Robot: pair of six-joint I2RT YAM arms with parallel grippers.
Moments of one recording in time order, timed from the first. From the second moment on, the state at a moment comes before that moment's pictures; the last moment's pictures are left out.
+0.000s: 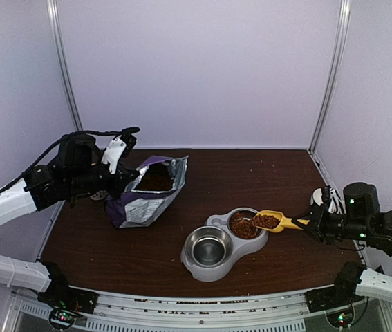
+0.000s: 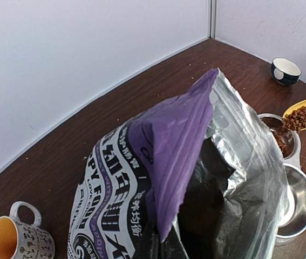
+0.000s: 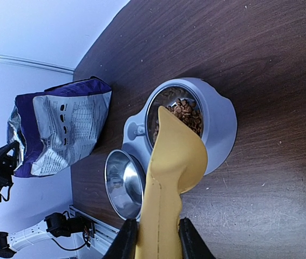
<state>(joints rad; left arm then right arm) -0.72 1.06 0.94 -0.34 -0.04 0.08 0.69 0.48 0.59 -0.70 -0.04 1.10</state>
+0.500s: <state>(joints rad) -0.72 1.06 0.94 -0.34 -0.04 0.08 0.69 0.58 0.66 -0.73 -0.05 1.02</state>
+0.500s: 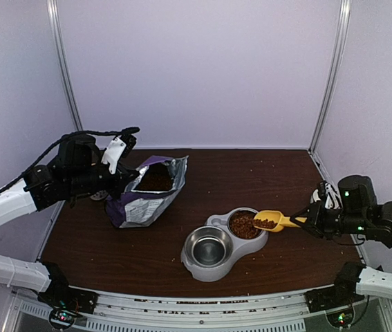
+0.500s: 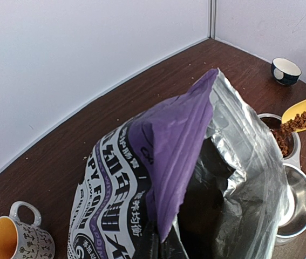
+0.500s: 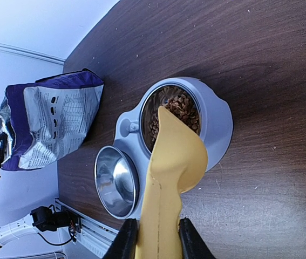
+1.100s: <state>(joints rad) -0.72 1.06 0.94 -0.34 -0.04 0.08 0.69 0.73 0.85 -0.84 -0.06 0.86</state>
